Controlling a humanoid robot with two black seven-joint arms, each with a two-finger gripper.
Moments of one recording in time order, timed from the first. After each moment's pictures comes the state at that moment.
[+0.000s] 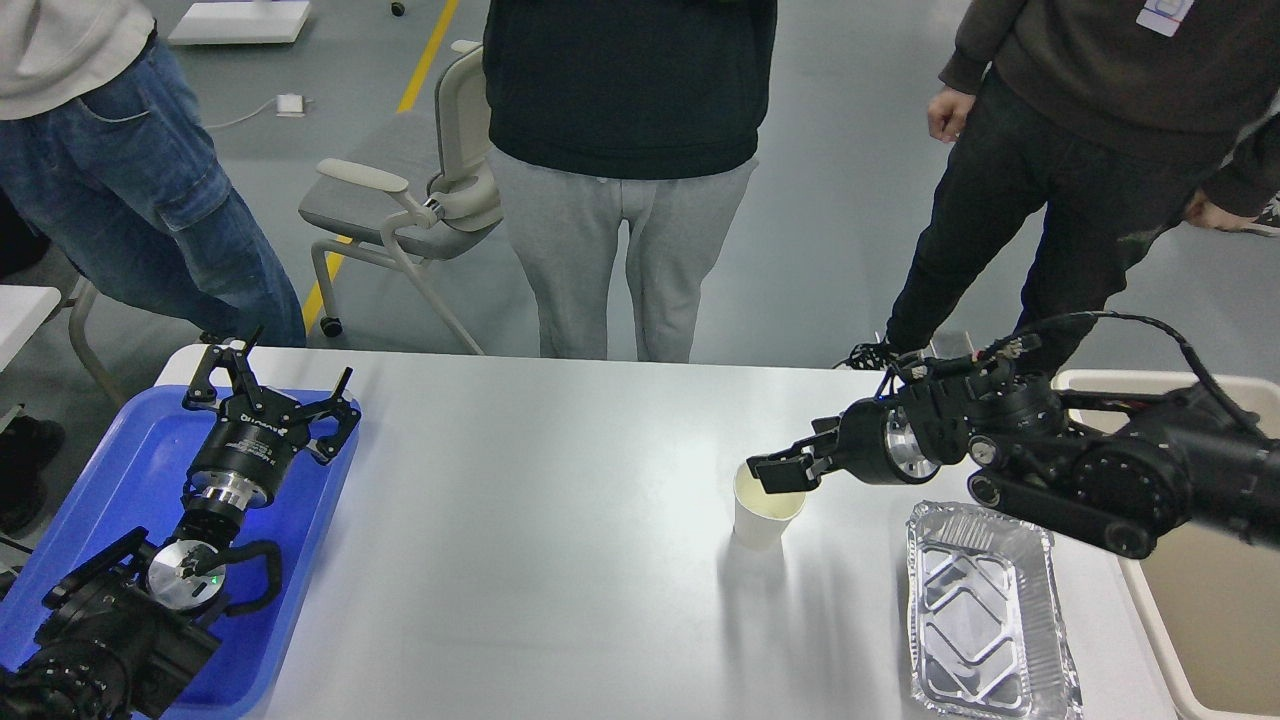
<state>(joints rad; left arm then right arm) -0.56 0.27 -0.94 -0.27 -0.14 -0.79 -0.32 1.14 -0.45 -0.08 1.14 -1.51 0.22 0.08</state>
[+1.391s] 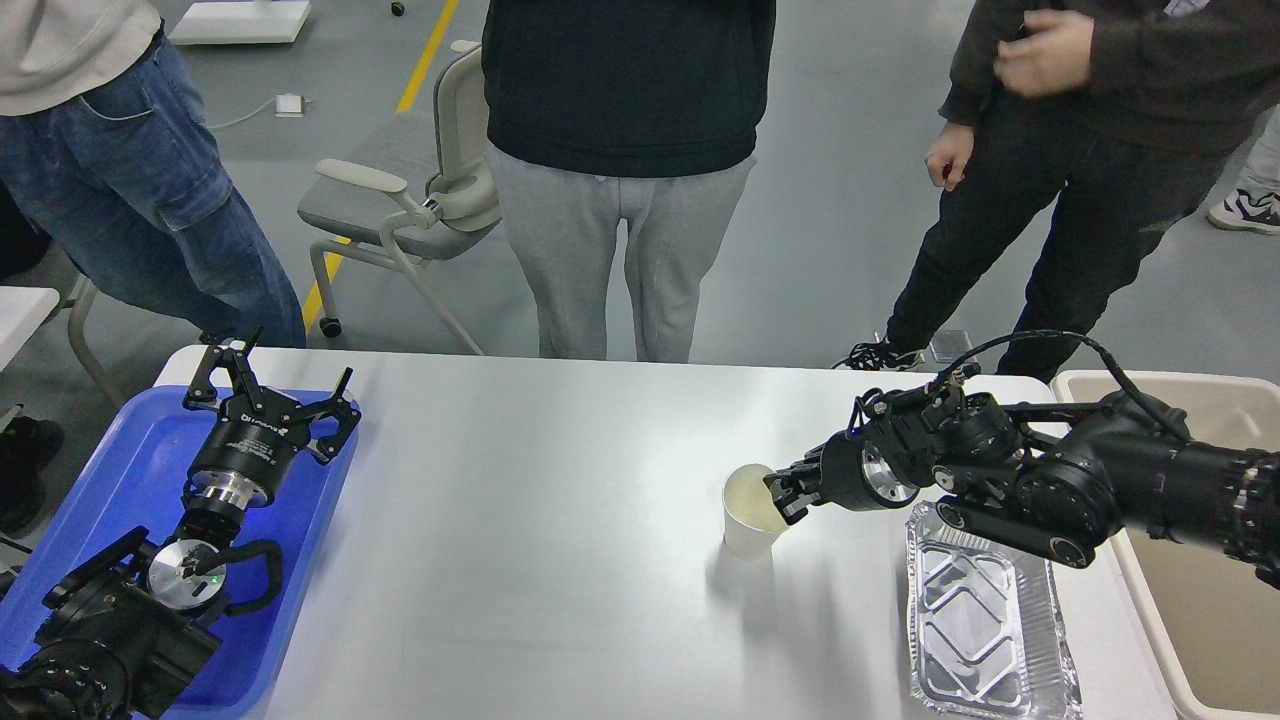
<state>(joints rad) -0.56 0.27 -0.94 -0.27 -0.14 -0.79 -0.32 1.17 -0.31 -0.28 0.95 -1.56 0.17 0.20</state>
